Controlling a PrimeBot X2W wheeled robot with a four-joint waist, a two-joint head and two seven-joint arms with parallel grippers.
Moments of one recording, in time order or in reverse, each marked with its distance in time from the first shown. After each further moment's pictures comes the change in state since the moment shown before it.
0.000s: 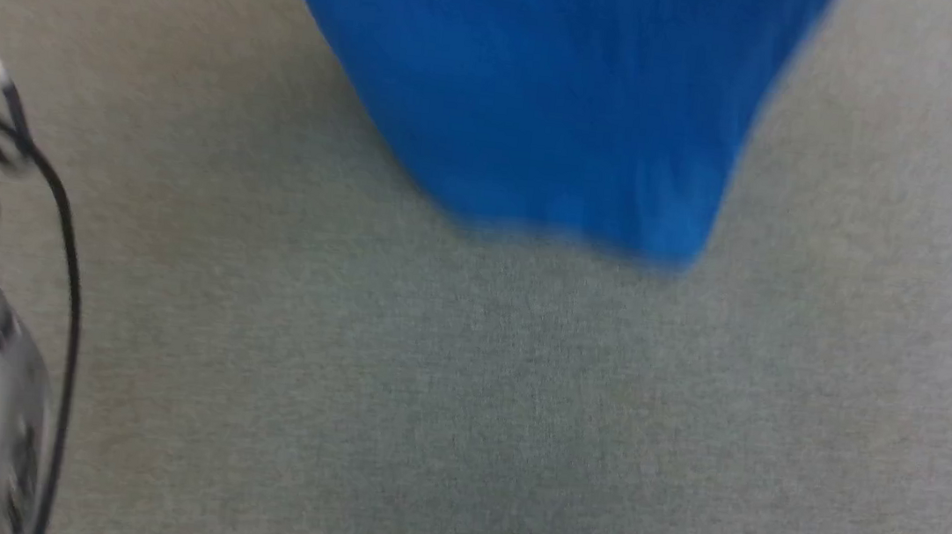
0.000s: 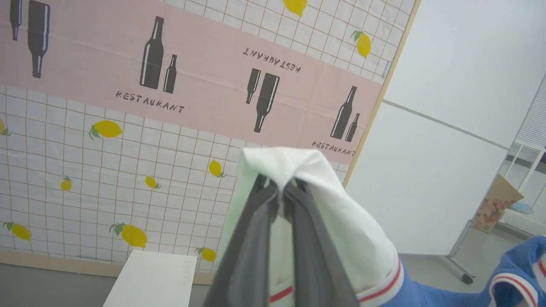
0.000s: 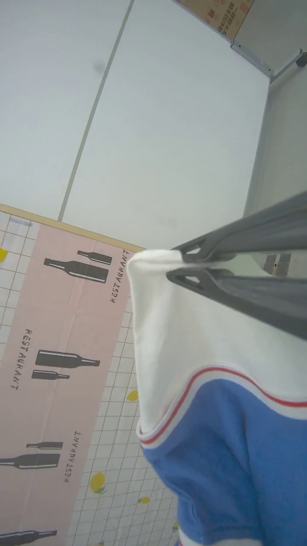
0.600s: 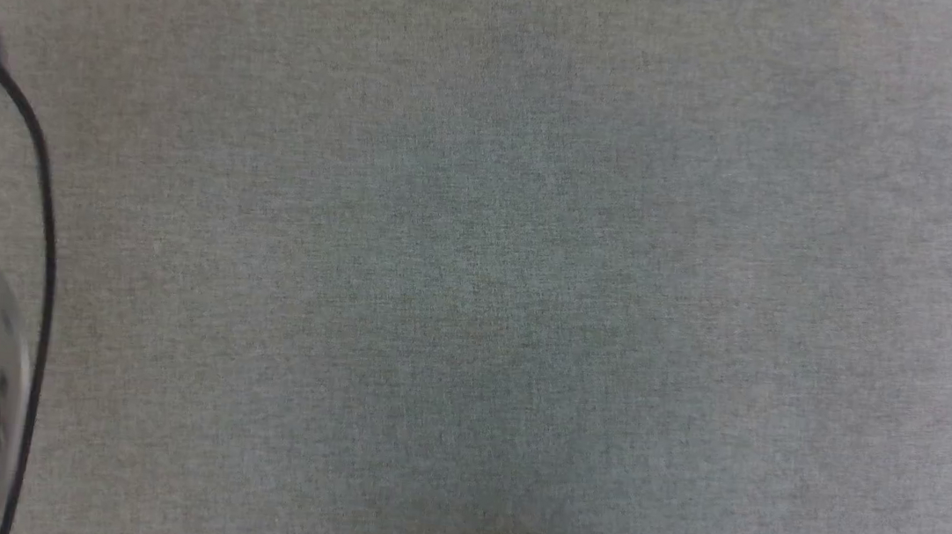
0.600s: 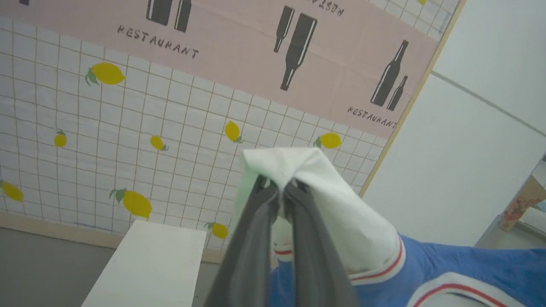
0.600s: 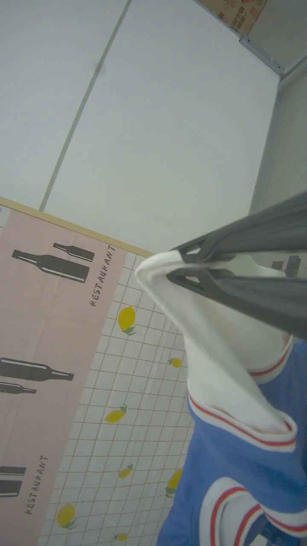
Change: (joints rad) left arm -0.188 0.010 0.004 0.337 0.018 -0.100 -0.274; right arm -0.199 0.040 0.009 0.247 -0.119 0.000 -0.285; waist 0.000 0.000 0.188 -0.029
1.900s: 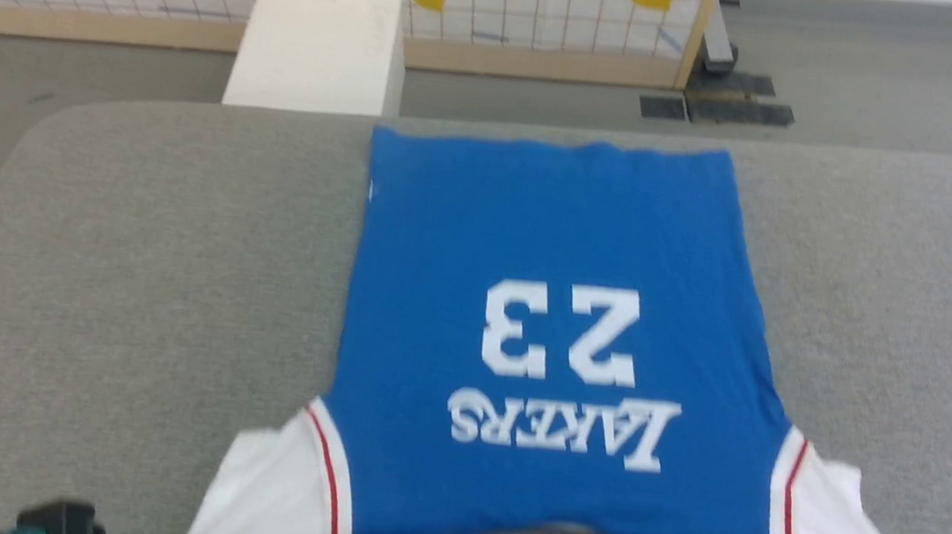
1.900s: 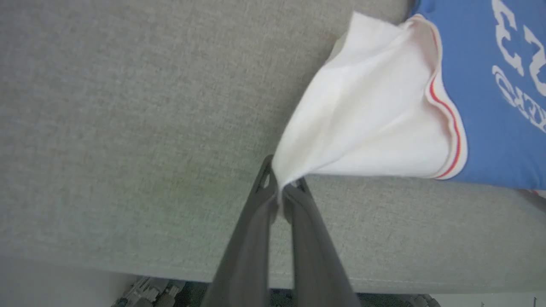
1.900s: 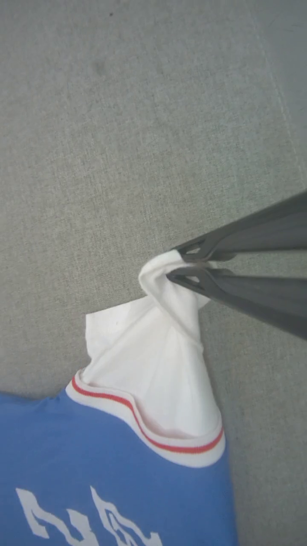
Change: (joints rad) left arm 1.624 -0.052 -0.055 -0.506 -0.140 0.183 0.387; right arm 1.522 0.169 -0.372 -0.364 0.188 0.000 0.330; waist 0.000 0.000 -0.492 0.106
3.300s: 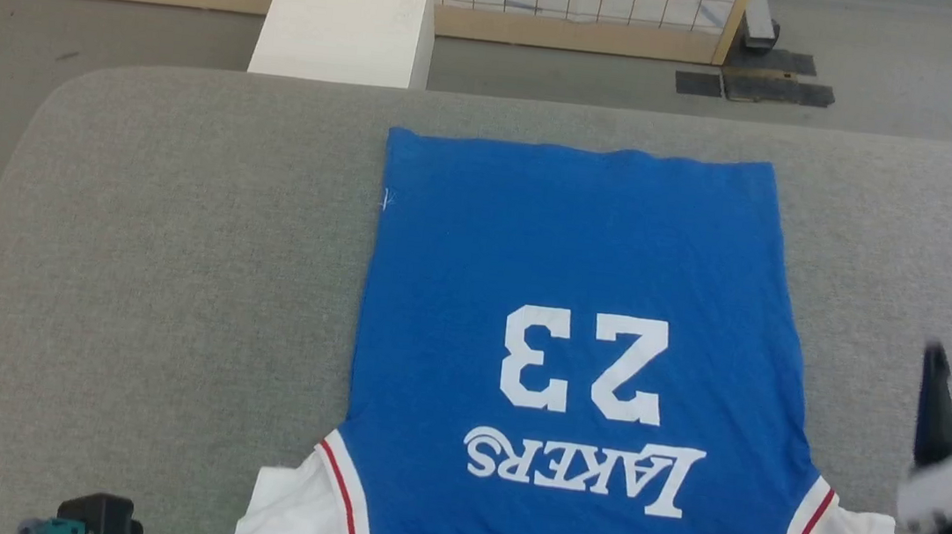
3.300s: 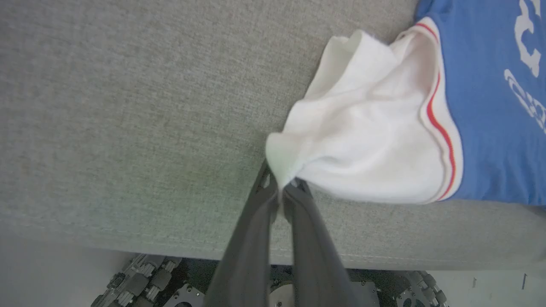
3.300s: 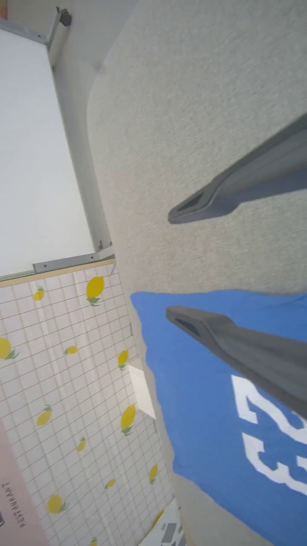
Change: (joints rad) left arm 0.007 0.011 -0.067 -0.022 -0.008 -0.012 0.043; right arm -0.199 0.000 0.049 -0.003 0.080 0.000 -0.355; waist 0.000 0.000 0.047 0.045
